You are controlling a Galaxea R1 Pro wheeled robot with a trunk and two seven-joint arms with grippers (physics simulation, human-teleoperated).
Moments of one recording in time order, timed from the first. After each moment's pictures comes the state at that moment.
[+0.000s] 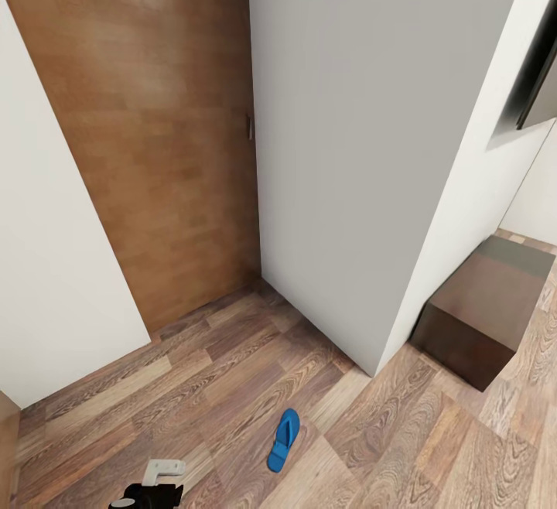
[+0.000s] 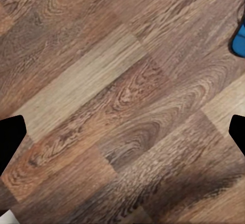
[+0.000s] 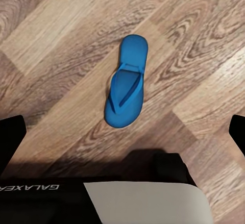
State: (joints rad) left arm -0.46 0.07 -0.01 -0.15 0.00 -0.03 -0.02; right arm -0.25 0.07 -0.07 -0.26 0.01 0.01 -0.03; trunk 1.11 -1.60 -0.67
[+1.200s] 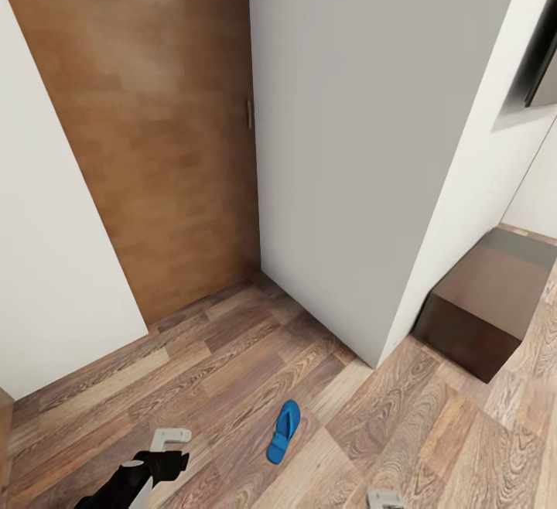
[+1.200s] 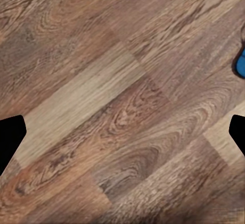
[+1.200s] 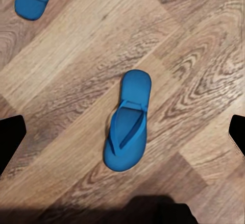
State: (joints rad) left arm -0.47 0.07 0.00 -0.35 0.00 0.14 -0.02; right arm -0.34 0.08 -0.07 -0.26 0.01 0.02 -0.03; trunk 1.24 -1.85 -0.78
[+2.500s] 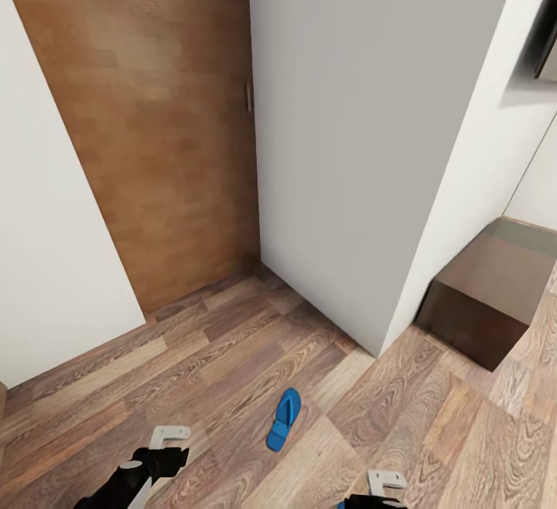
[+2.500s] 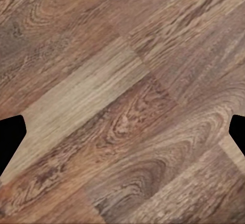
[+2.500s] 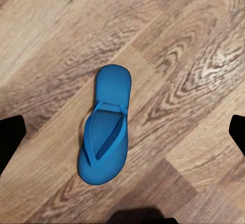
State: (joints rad) left arm -0.46 0.07 0.00 -0.36 0.00 0.10 -0.02; right arm -0.41 0.08 -0.07 -0.26 0.01 0.13 -0.13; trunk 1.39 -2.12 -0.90
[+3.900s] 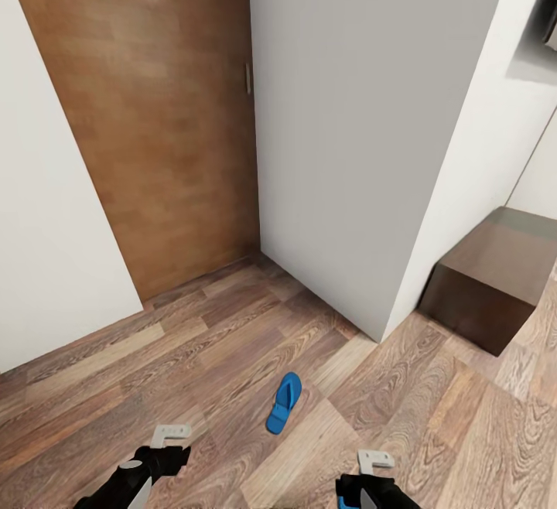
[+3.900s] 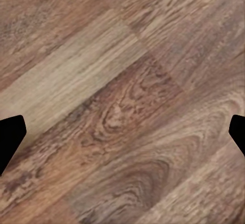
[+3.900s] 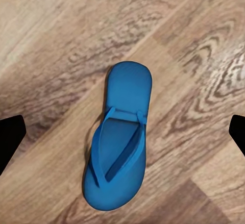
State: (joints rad) left arm -0.46 0.07 0.00 -0.36 0.00 0.08 -0.04; right arm -0.47 0.10 -0.07 -0.26 0.01 0.22 -0.13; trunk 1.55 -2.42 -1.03
